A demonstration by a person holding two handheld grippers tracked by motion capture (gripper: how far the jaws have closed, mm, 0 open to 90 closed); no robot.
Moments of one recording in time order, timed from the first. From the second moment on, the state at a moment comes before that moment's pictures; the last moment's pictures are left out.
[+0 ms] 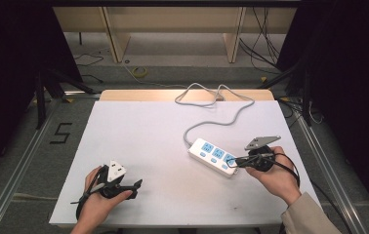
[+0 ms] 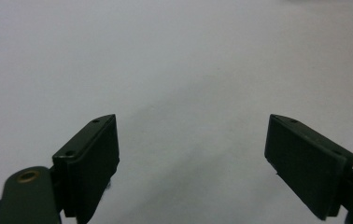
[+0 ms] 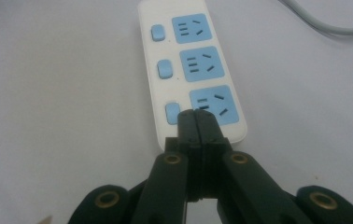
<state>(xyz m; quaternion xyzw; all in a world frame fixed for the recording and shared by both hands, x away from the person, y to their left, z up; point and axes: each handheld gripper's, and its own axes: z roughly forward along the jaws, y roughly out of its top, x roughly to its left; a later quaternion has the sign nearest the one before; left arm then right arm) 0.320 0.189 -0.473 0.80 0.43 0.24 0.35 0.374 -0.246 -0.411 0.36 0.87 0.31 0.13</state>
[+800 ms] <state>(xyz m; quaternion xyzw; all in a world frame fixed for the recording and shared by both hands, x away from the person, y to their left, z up) 0.320 0.189 -0.473 0.80 0.43 0.24 0.35 0.379 -0.238 -0.409 0.35 0.88 0.30 0.12</state>
